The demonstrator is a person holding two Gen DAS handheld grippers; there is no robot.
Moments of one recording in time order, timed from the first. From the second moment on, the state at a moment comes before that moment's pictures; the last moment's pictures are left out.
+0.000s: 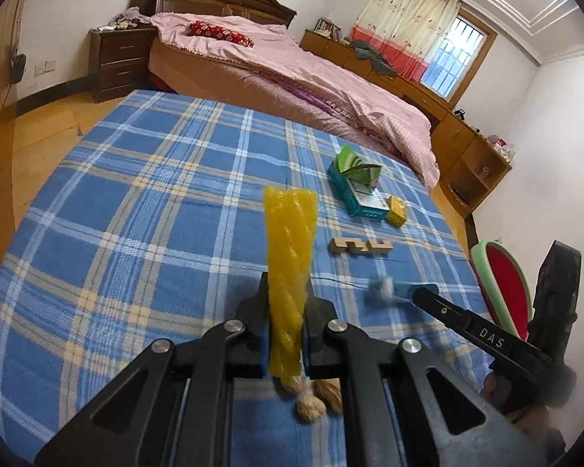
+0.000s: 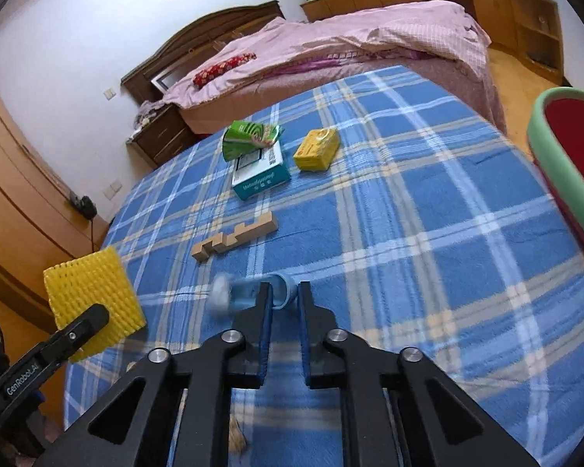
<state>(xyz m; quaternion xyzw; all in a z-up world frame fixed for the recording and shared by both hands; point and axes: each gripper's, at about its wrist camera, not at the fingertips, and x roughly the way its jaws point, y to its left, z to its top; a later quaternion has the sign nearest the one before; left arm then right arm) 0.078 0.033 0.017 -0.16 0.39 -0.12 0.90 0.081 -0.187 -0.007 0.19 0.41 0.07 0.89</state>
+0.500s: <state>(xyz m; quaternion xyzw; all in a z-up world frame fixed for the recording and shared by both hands) 0.050 0.016 0.053 -0.14 0.37 -0.15 0.90 0.013 -0.222 0.044 0.16 0.35 0.03 0.92</state>
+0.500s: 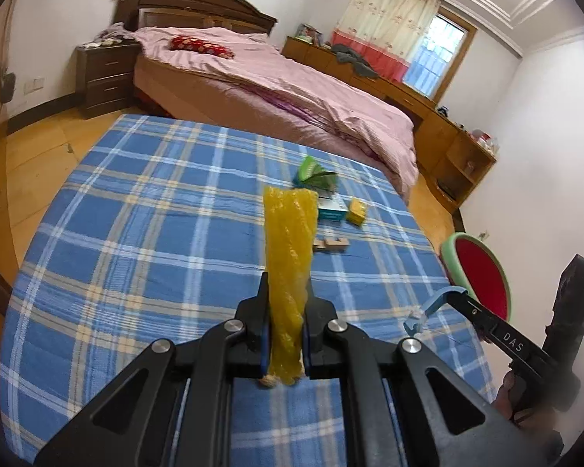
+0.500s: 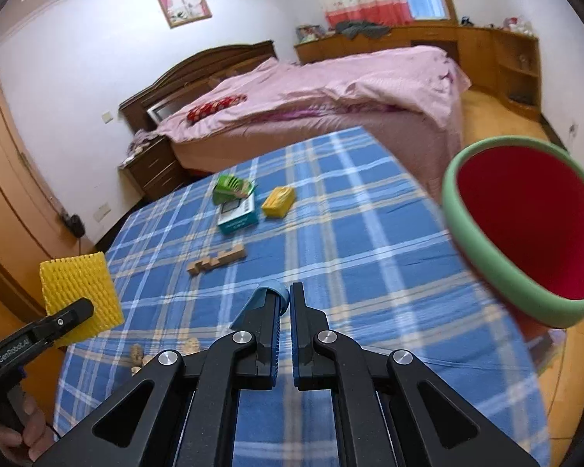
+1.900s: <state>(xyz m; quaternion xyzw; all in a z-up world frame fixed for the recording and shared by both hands) 0.071 -0.260 0.077 0.01 0.40 -0.36 0.84 -0.044 -0.411 0.064 0.19 0.28 -0.16 0.93</state>
